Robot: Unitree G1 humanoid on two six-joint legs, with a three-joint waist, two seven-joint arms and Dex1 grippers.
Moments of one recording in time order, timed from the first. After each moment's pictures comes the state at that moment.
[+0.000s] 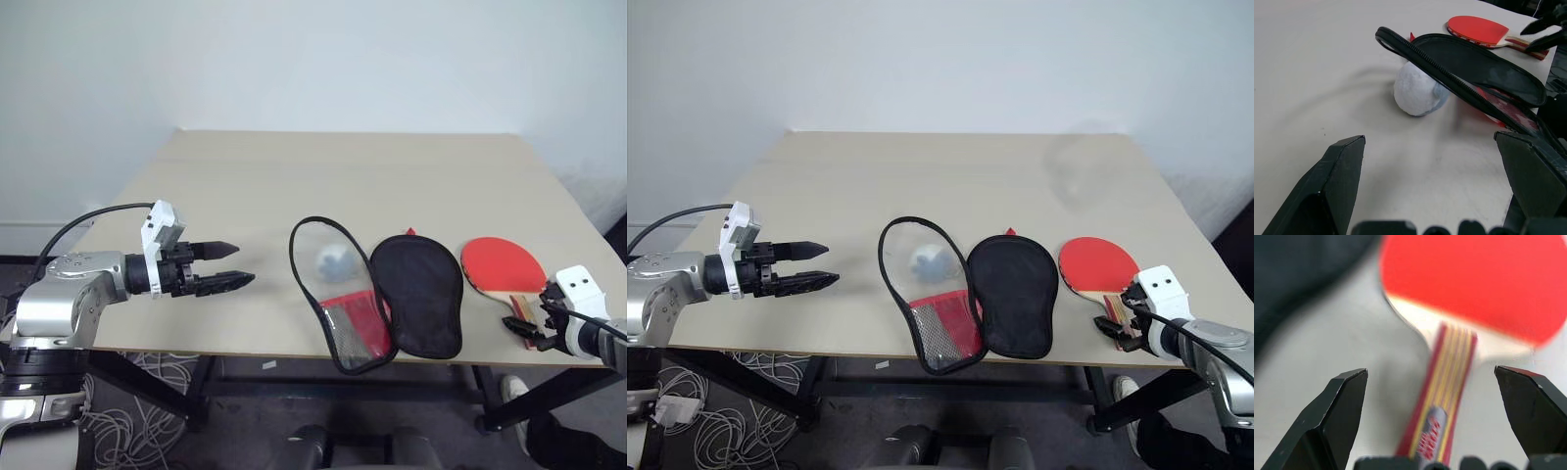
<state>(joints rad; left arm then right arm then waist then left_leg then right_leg) -0.37 0.88 0.13 0.09 -0.53 0.63 -1.23 0.01 -0.80 -0.26 -0.19 0.32 0.98 0.55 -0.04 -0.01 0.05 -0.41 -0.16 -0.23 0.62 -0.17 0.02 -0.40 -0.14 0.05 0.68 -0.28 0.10</state>
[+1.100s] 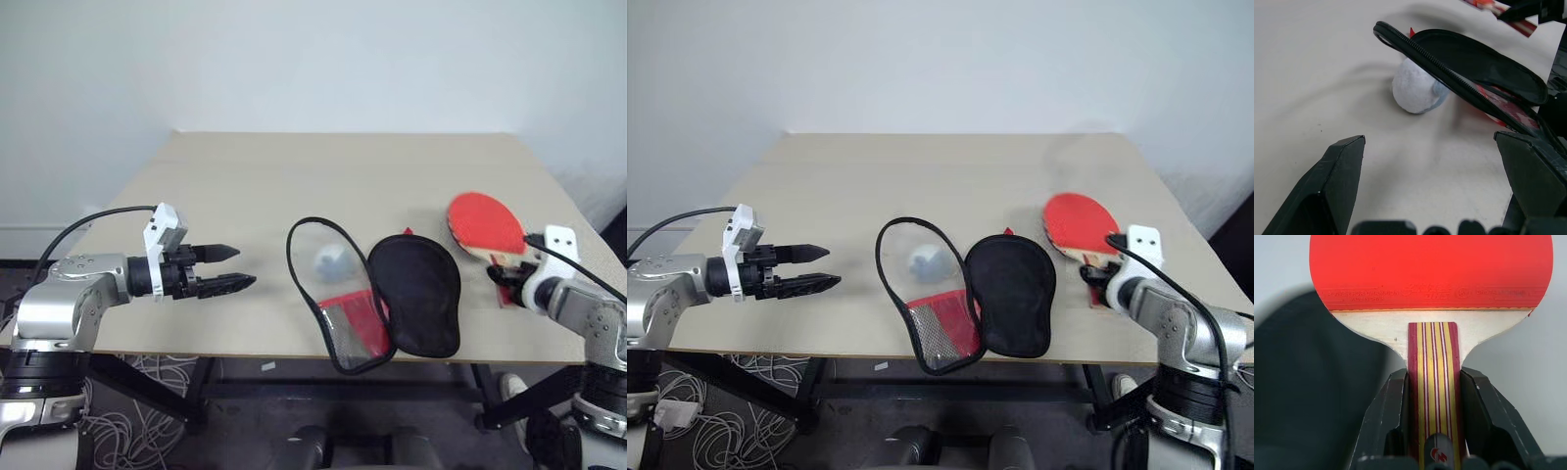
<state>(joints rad) -0.35 0.87 0.13 0.07 -0.53 0.65 -1.21 -0.40 -0.39 -0.41 -0.31 0.41 1.35 0.24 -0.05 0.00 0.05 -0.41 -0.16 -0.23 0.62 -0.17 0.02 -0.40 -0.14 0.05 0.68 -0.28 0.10</state>
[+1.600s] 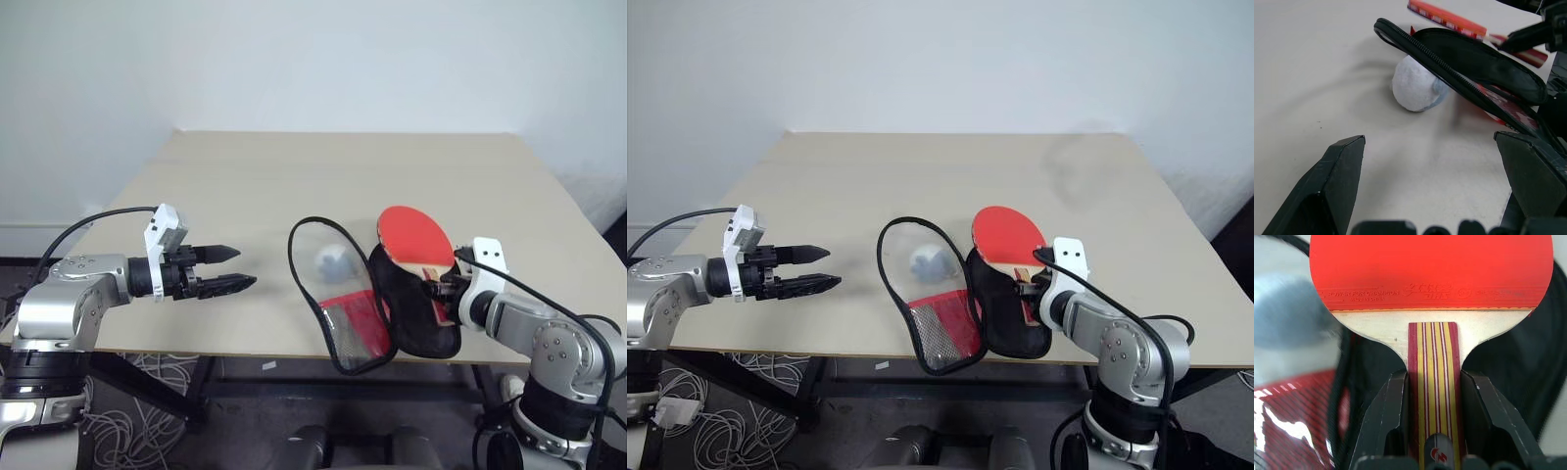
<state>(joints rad) -0.35 0.87 0.13 0.07 -0.53 0.66 -1.21 -0.30 -0.14 -0.31 -0.60 0.45 1.61 0.09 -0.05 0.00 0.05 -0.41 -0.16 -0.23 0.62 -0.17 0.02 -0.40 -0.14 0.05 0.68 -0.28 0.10</state>
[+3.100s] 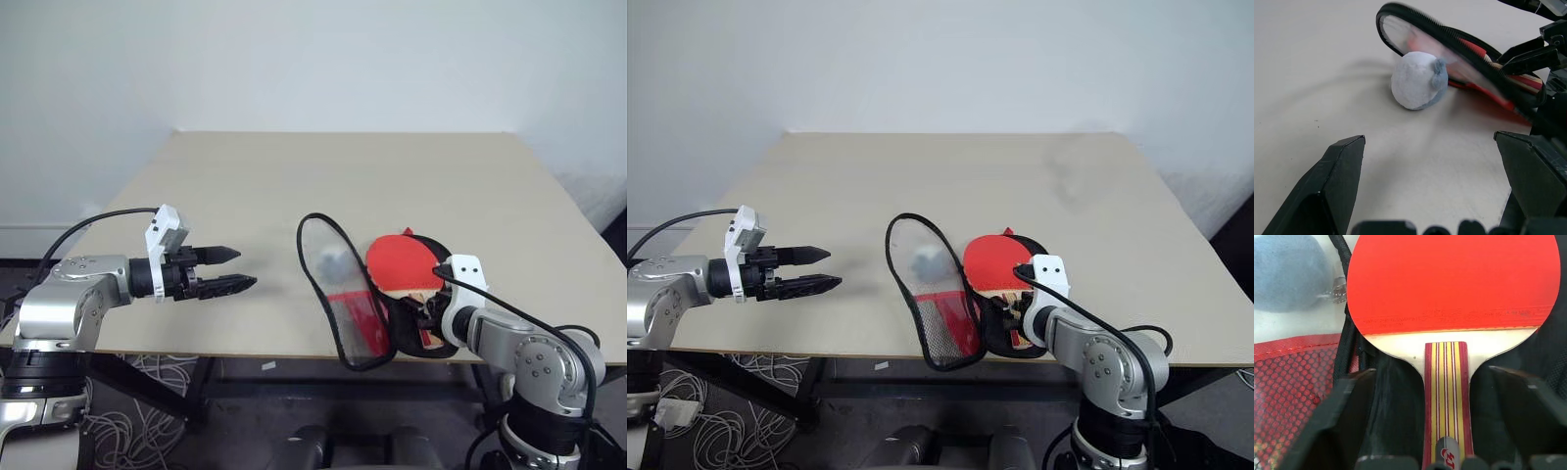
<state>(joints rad) -0.35 0.87 0.13 0.07 -0.53 0.67 -1.21 -0.27 -0.11 -0.24 -0.62 0.51 1.61 -0.04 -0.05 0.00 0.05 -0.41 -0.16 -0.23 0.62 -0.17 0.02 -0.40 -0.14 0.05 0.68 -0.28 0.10</state>
